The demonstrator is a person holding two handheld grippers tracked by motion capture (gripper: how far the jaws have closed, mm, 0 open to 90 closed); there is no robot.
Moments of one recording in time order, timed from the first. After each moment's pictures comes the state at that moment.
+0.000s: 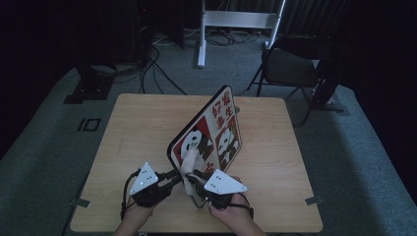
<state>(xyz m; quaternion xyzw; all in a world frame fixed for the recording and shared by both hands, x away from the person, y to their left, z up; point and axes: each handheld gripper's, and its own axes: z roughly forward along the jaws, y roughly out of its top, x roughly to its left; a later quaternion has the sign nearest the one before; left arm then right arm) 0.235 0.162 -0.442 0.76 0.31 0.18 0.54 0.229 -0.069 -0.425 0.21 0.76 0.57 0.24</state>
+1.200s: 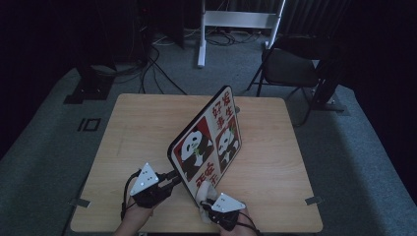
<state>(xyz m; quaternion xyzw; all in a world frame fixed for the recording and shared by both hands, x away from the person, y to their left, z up) 0.234 0.161 -0.443 0.76 0.31 0.18 0.54 0.211 -0.099 -0.541 0.28 0.83 0.46 0.17</state>
